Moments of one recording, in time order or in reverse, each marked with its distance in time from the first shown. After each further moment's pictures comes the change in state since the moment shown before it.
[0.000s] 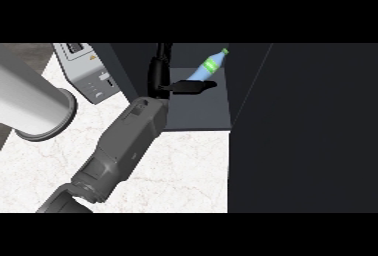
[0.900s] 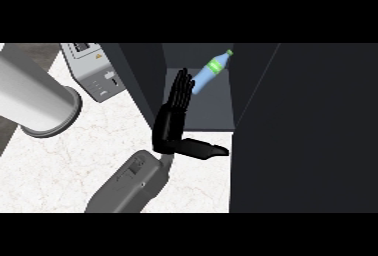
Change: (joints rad) left arm 0.486 0.026 -0.307 -0.703 0.060 -0.080 0.086; right arm 0.006 0.011 0.069 -0.008 0.031 -0.042 0.009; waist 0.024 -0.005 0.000
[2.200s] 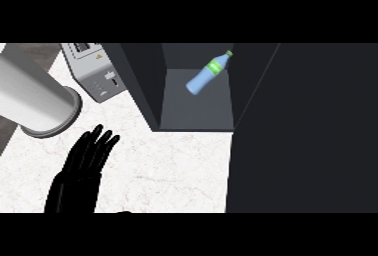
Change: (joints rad) left arm 0.662 0.404 0.059 -0.717 0.104 -0.094 0.060; right arm 0.047 -0.268 0.304 -0.080 0.193 0.279 -0.041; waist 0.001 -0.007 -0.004
